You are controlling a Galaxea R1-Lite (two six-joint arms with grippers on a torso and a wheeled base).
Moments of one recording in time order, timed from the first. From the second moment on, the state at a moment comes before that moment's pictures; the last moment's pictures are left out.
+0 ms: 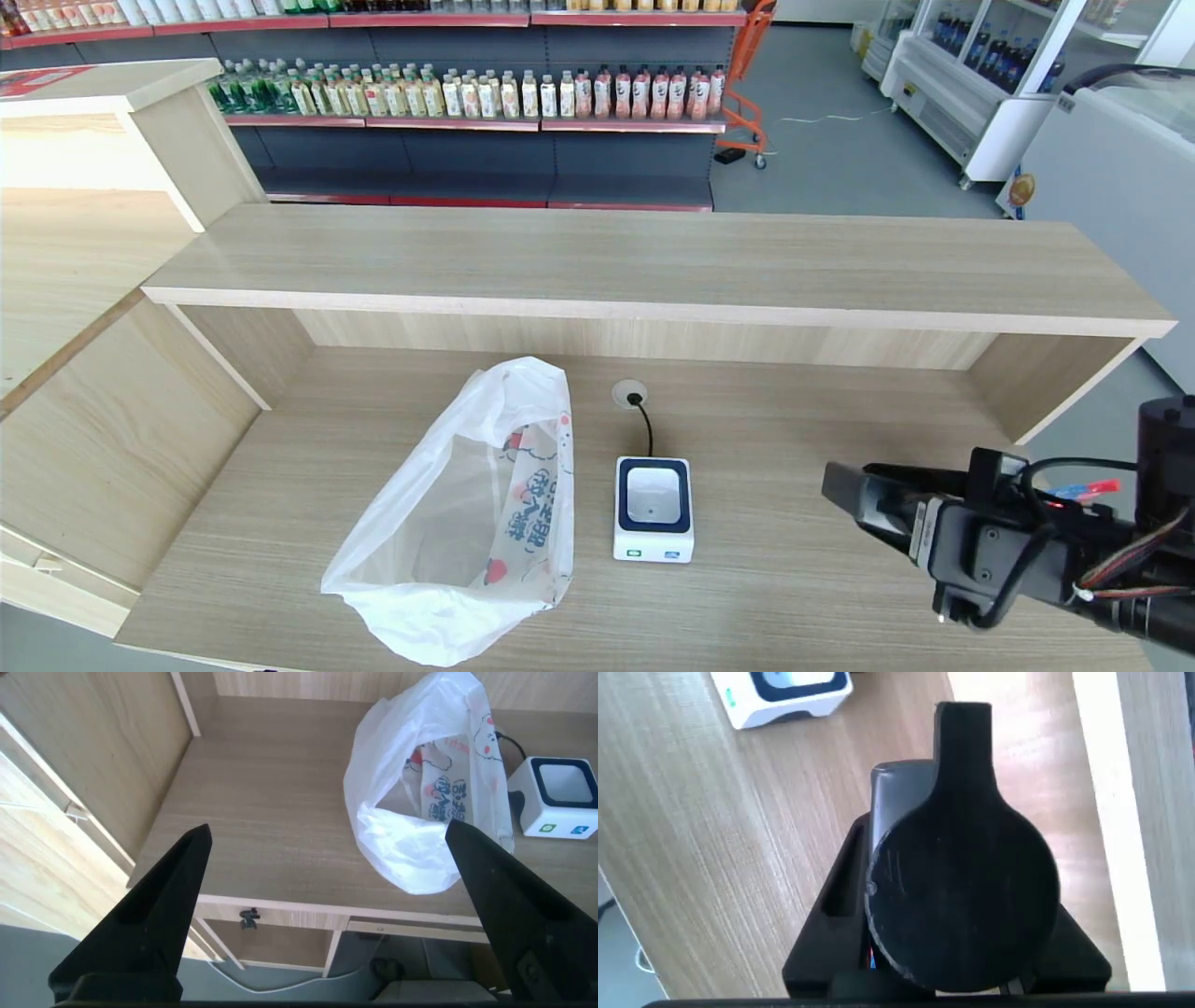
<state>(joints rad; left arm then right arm) 0.00 0.00 0.00 0.00 0.01 0.00 0.41 1.36 -0.37 -0.61 0.15 -1.20</state>
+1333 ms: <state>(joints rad) 0.00 0.00 0.00 0.00 0.01 0.00 0.68 1.86 -0.55 -0.81 0.76 -2.48</state>
